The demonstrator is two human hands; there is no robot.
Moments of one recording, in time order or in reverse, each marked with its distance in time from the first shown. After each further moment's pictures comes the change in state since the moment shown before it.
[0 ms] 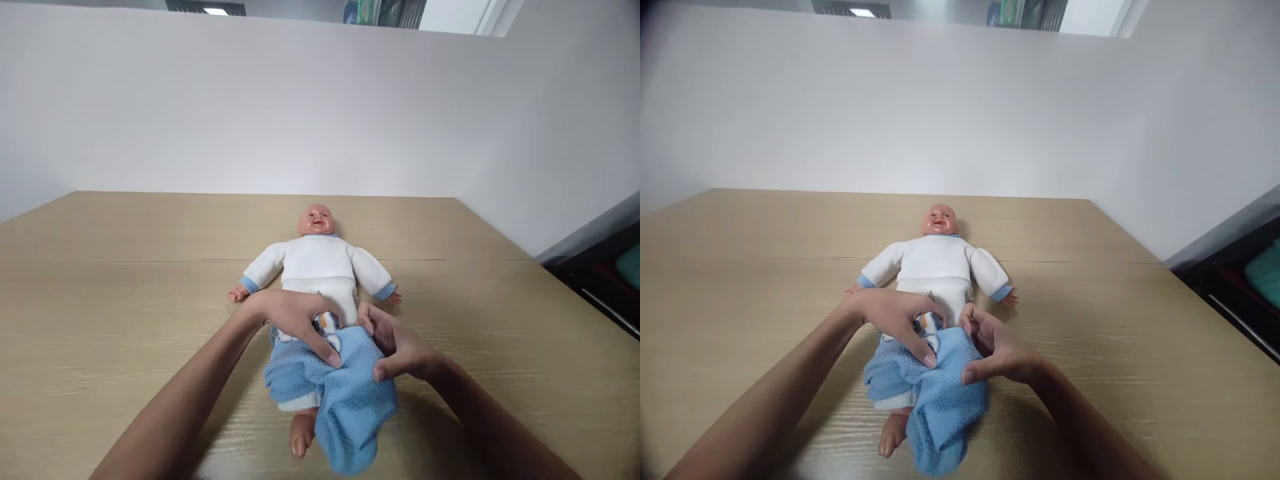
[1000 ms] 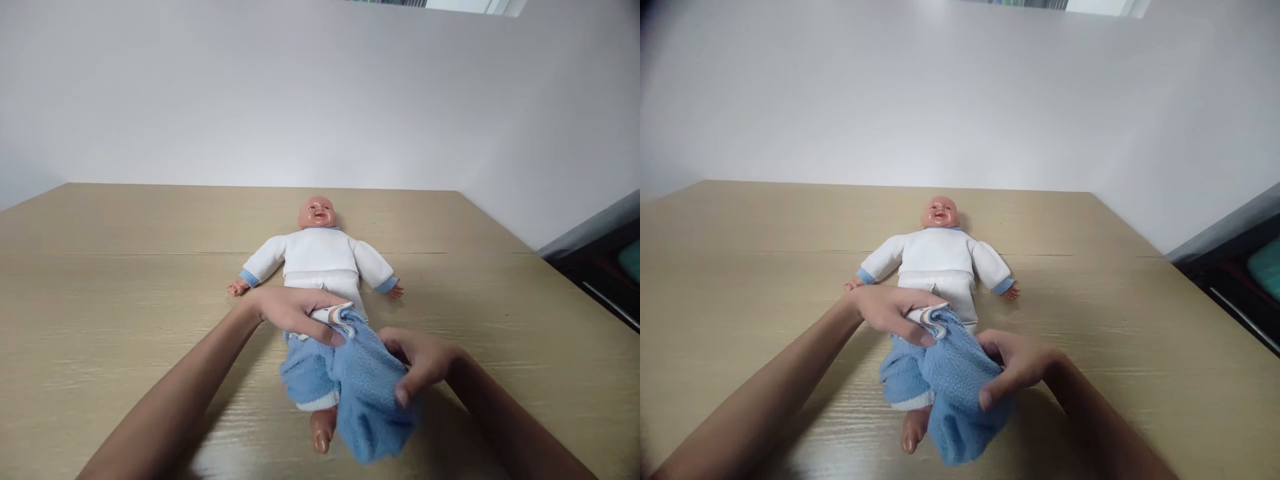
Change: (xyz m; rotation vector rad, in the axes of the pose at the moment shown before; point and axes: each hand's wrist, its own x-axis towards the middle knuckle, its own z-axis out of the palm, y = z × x) left_hand 0.004 -0.009 0.010 -0.425 -0.123 0.379; right_hand -0.020 -0.011 -0.013 -0.184 -0.239 0.376
